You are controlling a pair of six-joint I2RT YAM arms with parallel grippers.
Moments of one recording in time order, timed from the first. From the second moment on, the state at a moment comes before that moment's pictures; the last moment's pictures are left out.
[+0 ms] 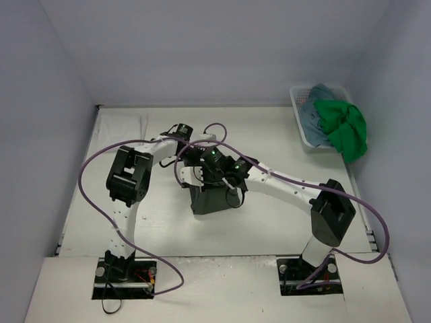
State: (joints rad) left arm -0.38 2.16 1.54 -0.54 0.76 0.15; right arm 0.91 1.67 1.27 -0.53 -0.03 -0.86
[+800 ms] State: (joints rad) left arm -0.47 2.16 1.53 -0.63 0.82 0.22; right arm 0.84 1.78 1.38 -0.52 -0.03 -0.92
